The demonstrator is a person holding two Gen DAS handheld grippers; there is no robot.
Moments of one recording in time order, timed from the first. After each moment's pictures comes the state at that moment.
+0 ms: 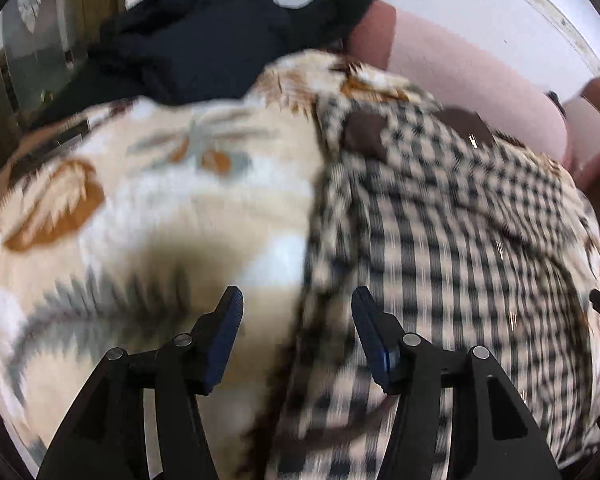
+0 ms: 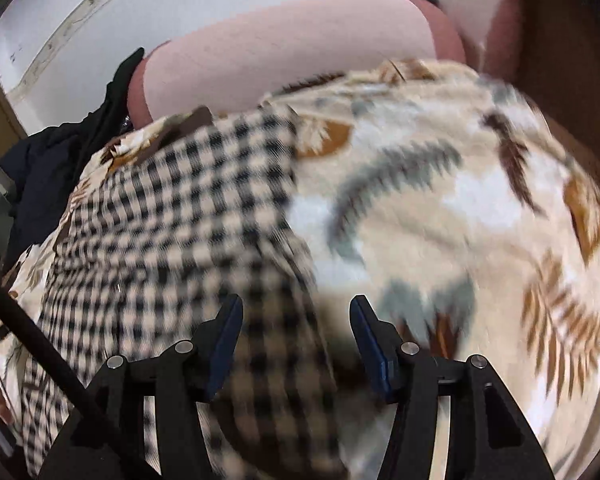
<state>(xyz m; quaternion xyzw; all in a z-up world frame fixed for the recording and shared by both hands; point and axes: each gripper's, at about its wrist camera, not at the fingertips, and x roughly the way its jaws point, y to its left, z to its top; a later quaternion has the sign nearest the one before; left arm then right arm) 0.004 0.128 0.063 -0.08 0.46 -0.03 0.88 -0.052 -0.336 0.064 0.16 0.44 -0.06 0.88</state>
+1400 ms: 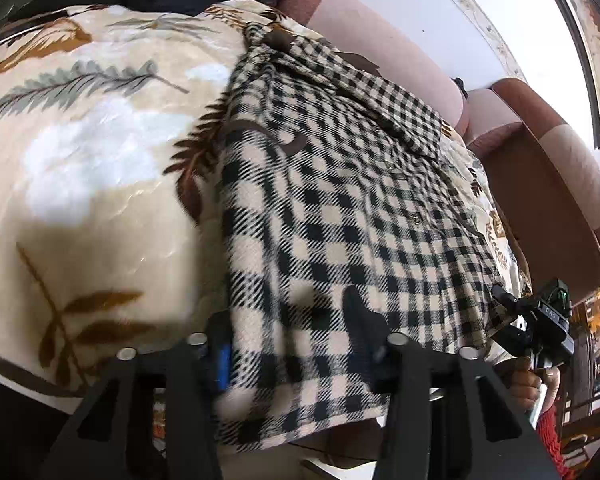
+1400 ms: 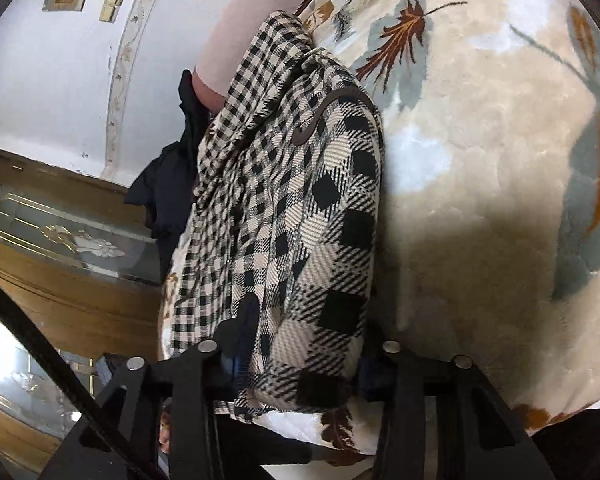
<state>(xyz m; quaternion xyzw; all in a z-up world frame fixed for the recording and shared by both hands) -0.159 0.133 0.029 -0.19 0.47 -0.20 0.84 -0.236 -0.303 -0.013 0.46 0.40 0.13 0.78</state>
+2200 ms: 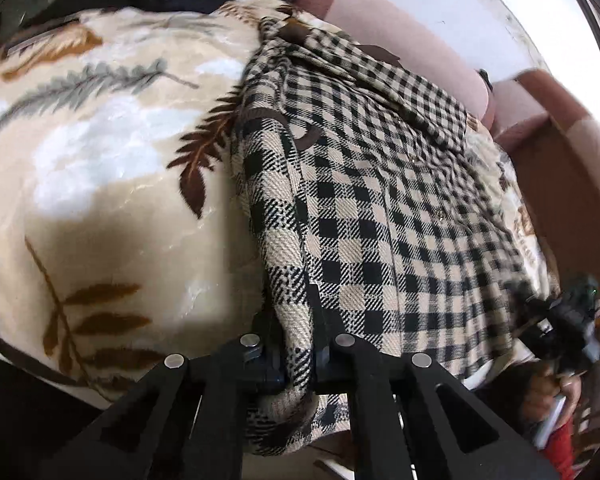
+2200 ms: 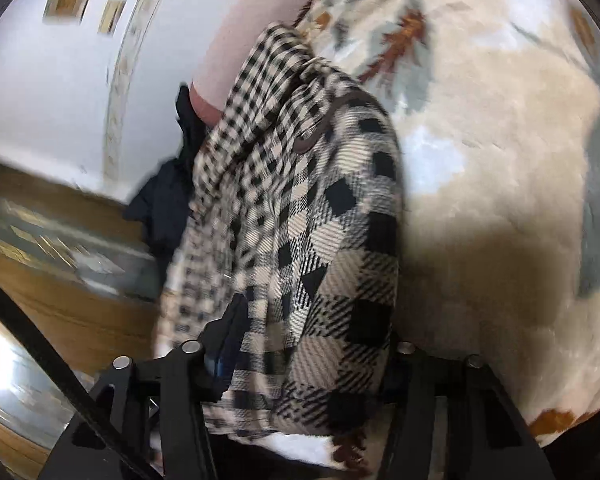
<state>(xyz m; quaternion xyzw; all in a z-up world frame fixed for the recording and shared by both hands) -0.156 0.119 0.030 -0.18 0.49 -0.14 0.84 -0.223 -0.283 -0.002 0.41 0.40 0.08 0.82</state>
